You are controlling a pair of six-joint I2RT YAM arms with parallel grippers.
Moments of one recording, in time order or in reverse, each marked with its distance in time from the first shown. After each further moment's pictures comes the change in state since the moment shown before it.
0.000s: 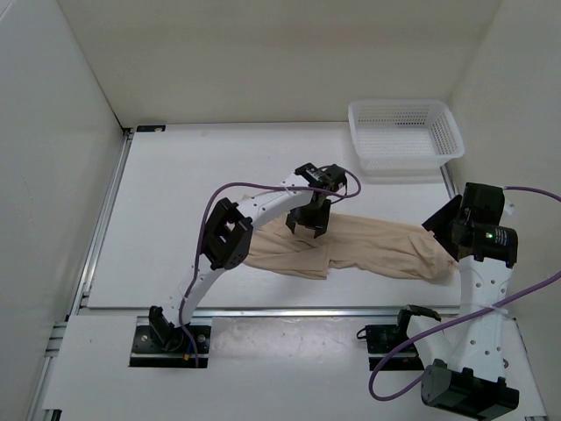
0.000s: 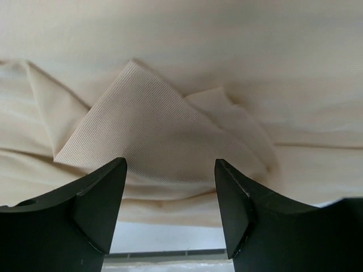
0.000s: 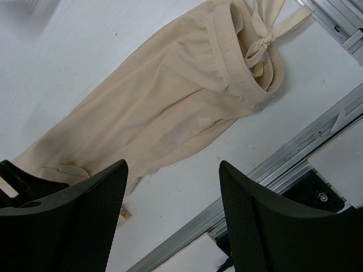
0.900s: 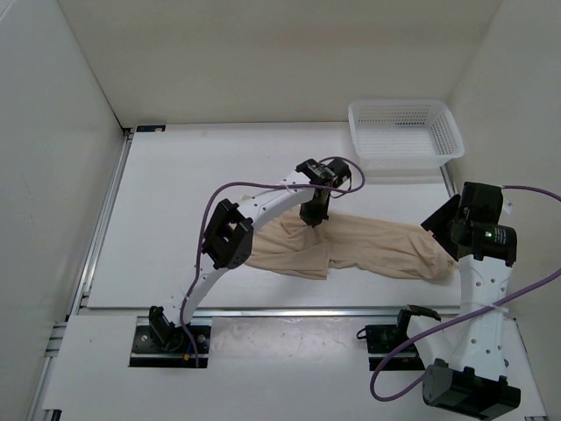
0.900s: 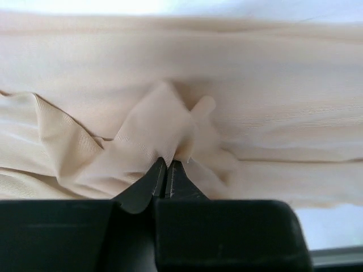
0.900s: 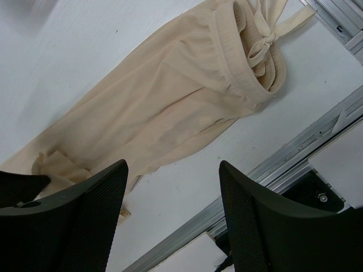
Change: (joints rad) left arm 0.000 0.051 0.117 0.026 -0.020 -0.019; right arm 0.011 0.004 0.000 0.001 0.000 -0.003
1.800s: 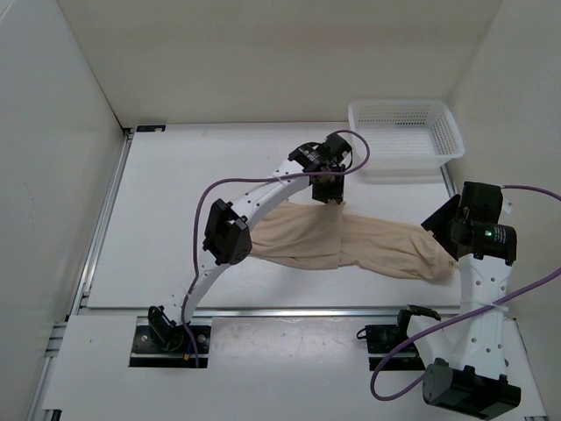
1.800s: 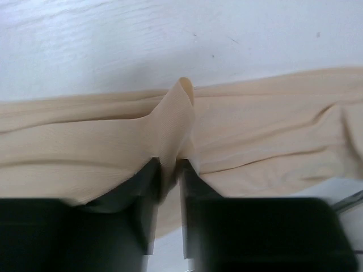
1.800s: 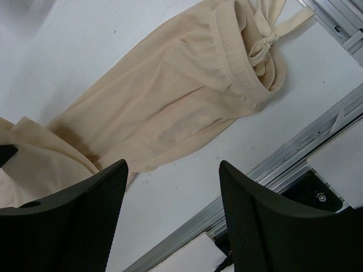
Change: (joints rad) left arm 0.046 0.038 0.228 0.136 0.144 0.031; right arm 0.000 0.007 0.000 0.000 0.006 0.000
